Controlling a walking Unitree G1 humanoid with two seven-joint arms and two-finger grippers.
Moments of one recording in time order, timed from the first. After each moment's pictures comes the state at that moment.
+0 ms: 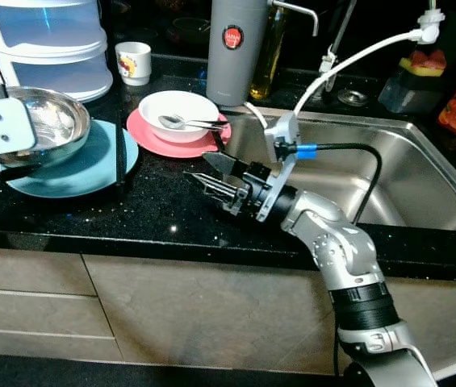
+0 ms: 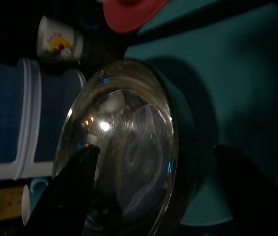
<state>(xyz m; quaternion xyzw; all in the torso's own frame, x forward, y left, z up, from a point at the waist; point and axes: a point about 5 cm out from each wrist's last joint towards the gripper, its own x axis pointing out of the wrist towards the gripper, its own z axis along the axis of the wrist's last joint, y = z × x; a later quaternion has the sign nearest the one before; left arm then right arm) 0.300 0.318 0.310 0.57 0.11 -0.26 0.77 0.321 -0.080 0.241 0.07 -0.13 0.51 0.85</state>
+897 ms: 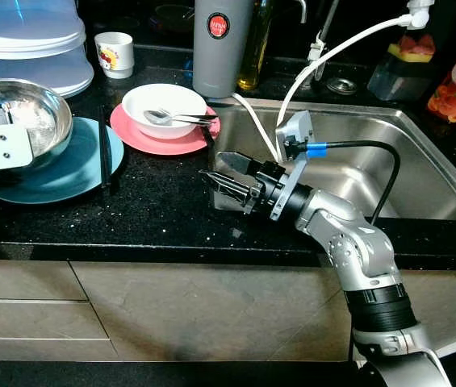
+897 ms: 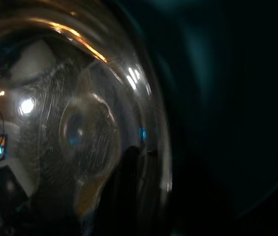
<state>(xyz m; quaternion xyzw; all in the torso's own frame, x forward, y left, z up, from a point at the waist) 0.307 0.339 0.283 0.56 0.21 -0.28 0.75 0.323 -0.094 0.241 0.04 -0.11 0.48 0.87</state>
